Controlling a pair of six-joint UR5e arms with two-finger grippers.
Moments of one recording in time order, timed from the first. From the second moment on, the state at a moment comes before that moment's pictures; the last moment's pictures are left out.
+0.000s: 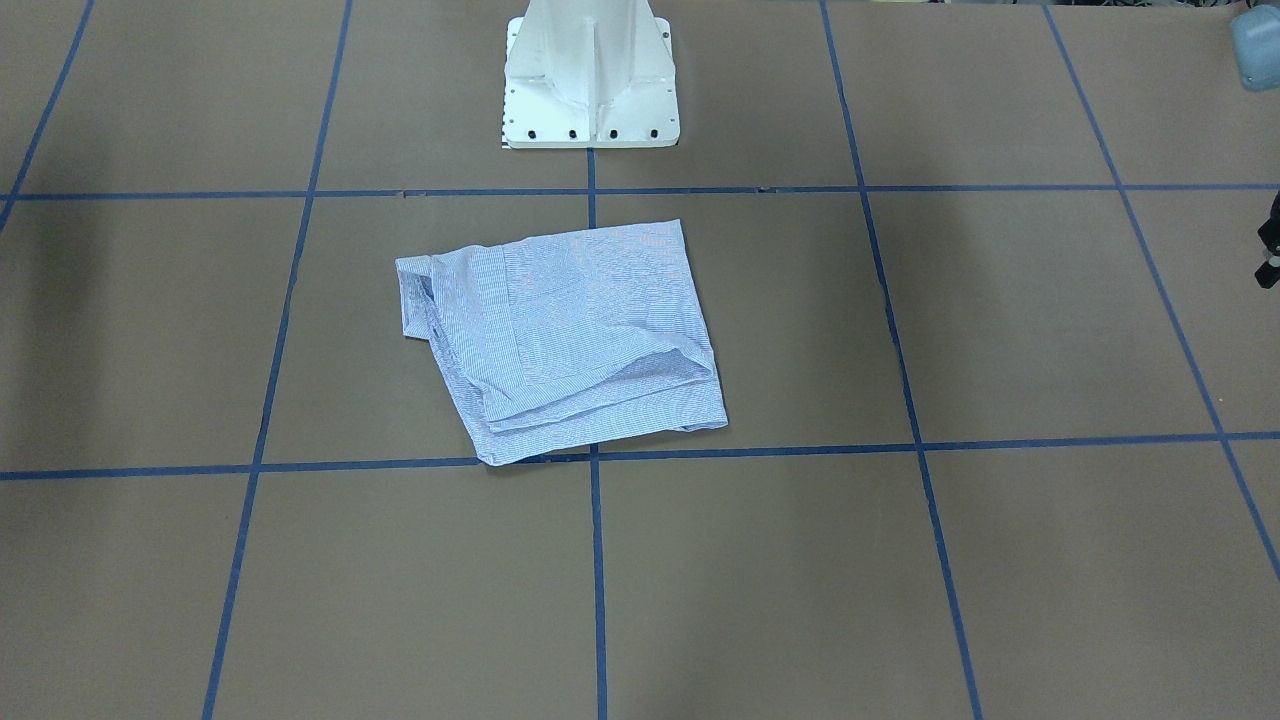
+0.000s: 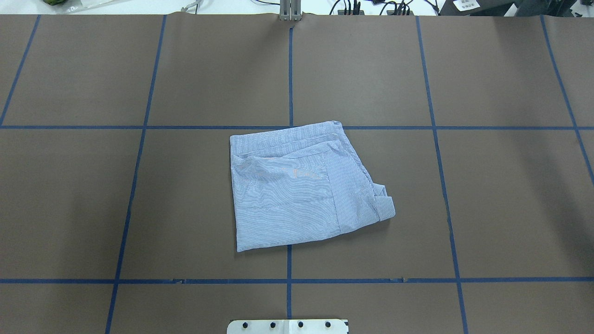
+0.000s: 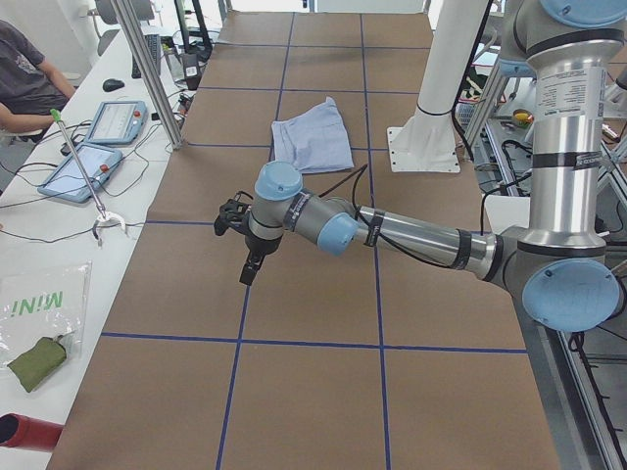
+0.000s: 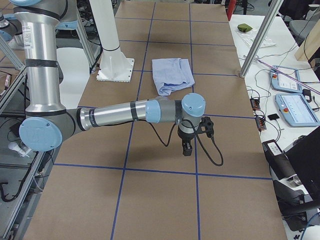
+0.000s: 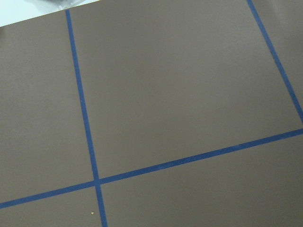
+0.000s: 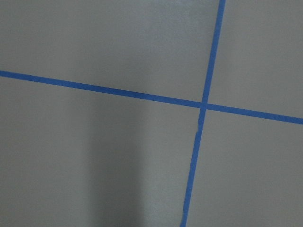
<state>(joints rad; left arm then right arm) -1.43 -1.51 -1.82 -1.91 -2.23 -0.22 1.54 -1.56 1.76 -1.72 2.37 -0.09</state>
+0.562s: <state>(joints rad) -1.43 -1.50 -1.72 -1.92 -2.18 -0.21 1.57 -1.58 1.74 -1.72 2.32 -0.09</state>
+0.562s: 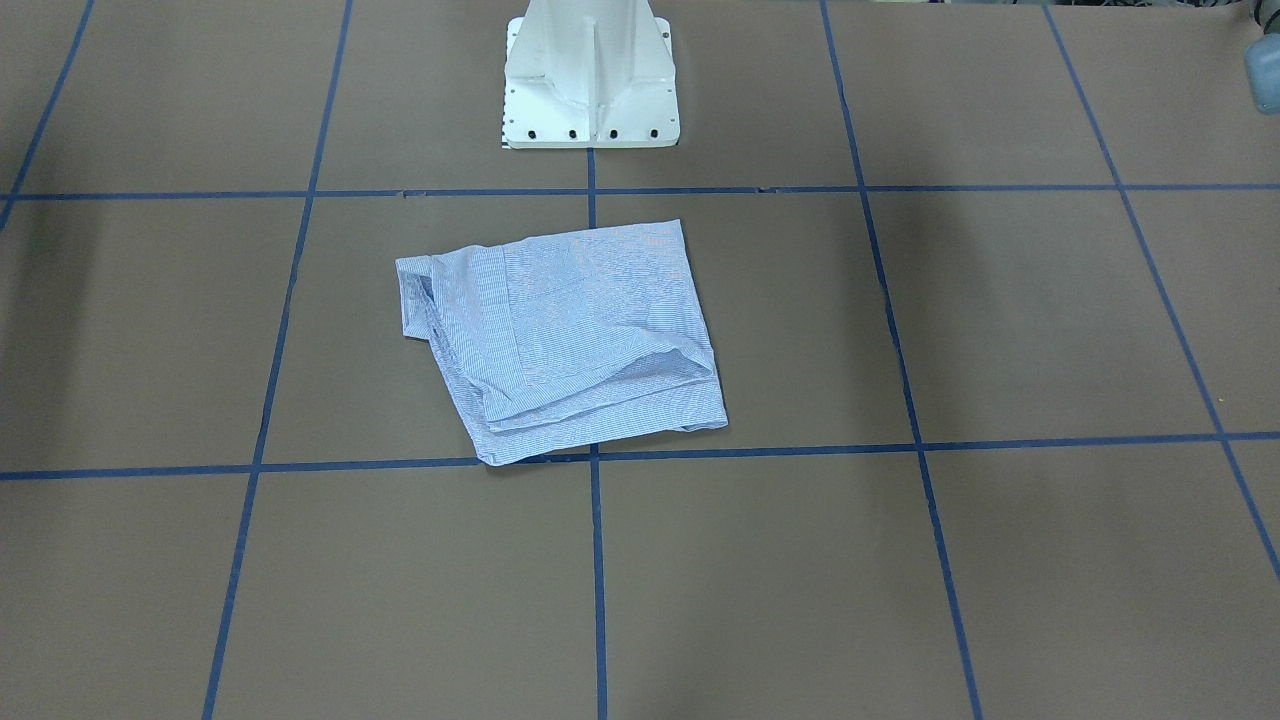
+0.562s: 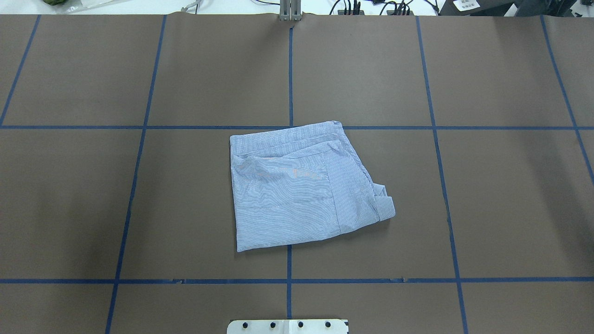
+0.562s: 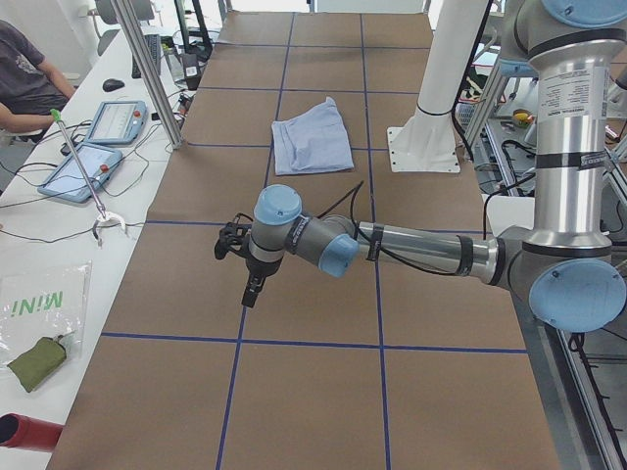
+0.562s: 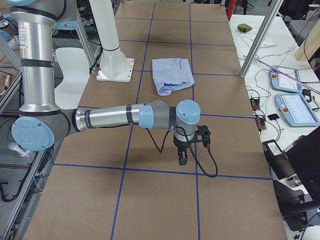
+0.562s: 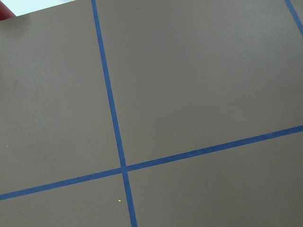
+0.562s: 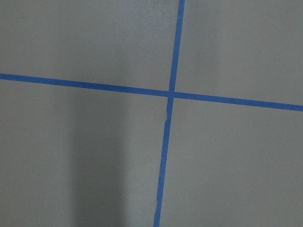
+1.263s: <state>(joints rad) -1.54 -1.55 -1.74 -1.56 -2.25 0.08 1.57 -1.58 1.69 -1.72 2.32 -0.08</state>
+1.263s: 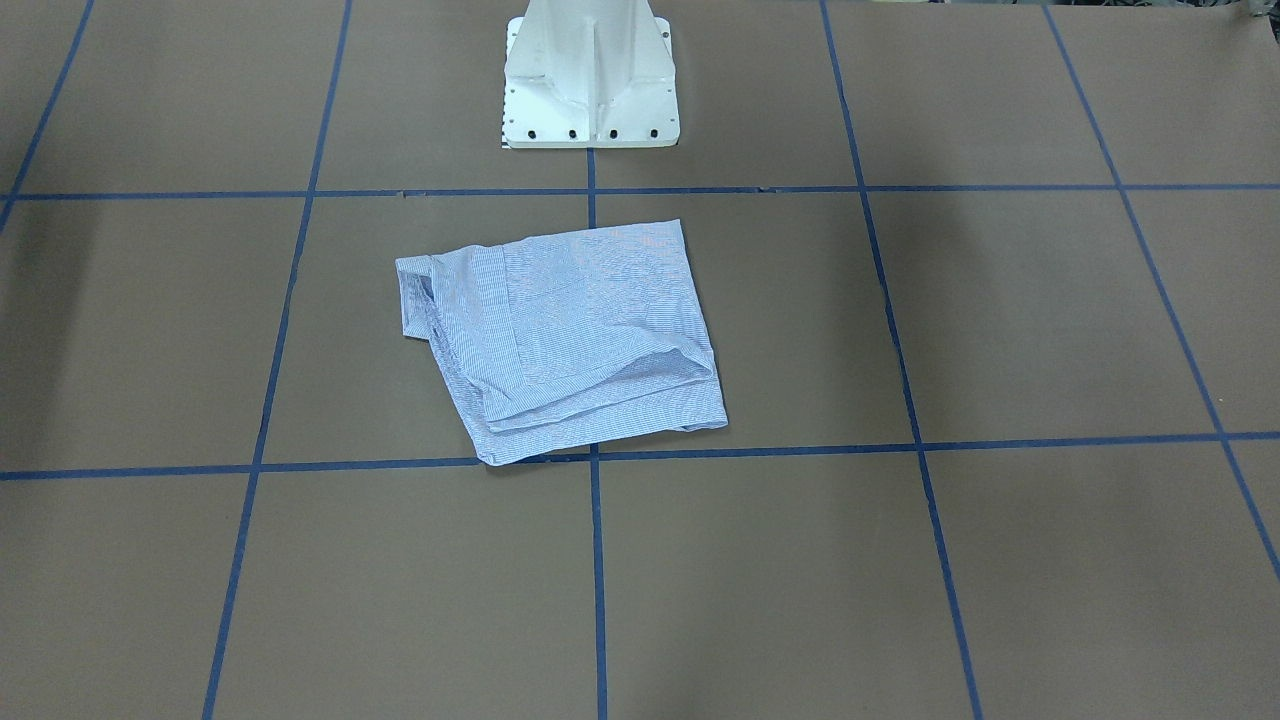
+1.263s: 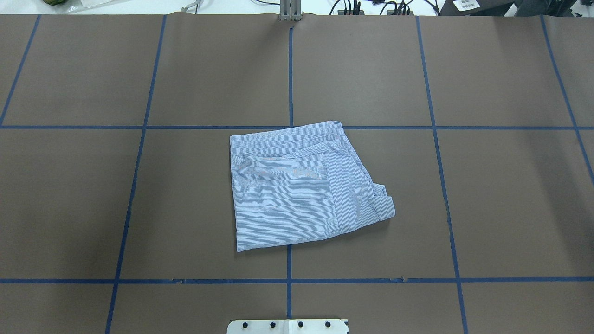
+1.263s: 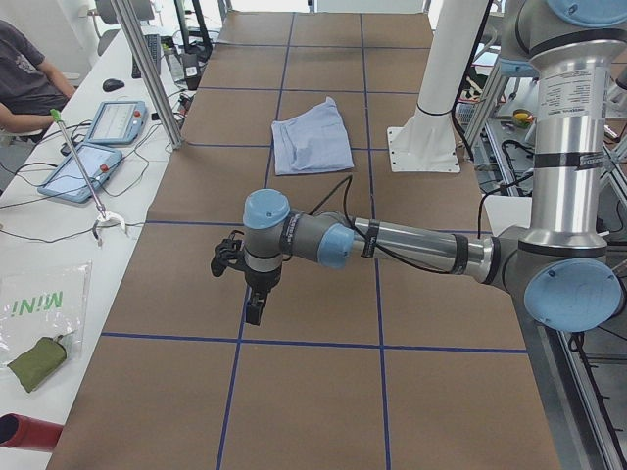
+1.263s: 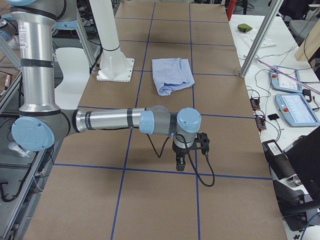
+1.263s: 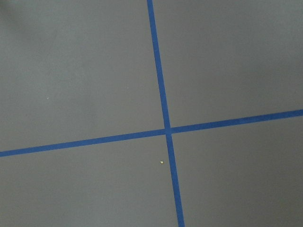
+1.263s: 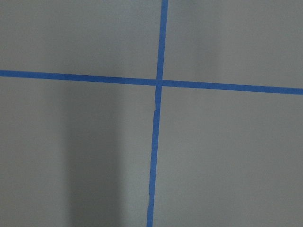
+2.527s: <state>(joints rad) -1.57 -1.56 -1.67 -1.54 -2.31 0.16 1.61 -1.61 1.63 -1.72 2.37 -0.08</state>
